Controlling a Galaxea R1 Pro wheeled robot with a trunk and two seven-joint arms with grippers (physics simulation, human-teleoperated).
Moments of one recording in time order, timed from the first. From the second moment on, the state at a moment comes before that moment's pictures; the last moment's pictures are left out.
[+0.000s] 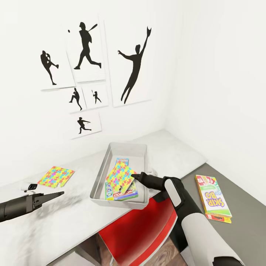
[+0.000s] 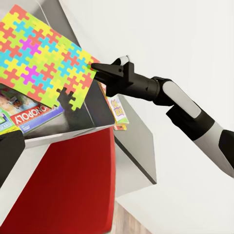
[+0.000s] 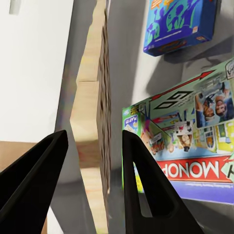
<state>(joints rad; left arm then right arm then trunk) -0.30 0.40 0.44 -1.42 0.18 1.00 -1.57 -0.74 0.15 -0.03 -0.80 -0.51 0.77 0.42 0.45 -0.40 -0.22</state>
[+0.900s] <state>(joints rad) -0.30 0.40 0.44 -1.42 0.18 1.00 -1.57 -0.75 0.15 -0.03 -0.81 -0.54 0.79 0.43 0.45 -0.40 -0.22</state>
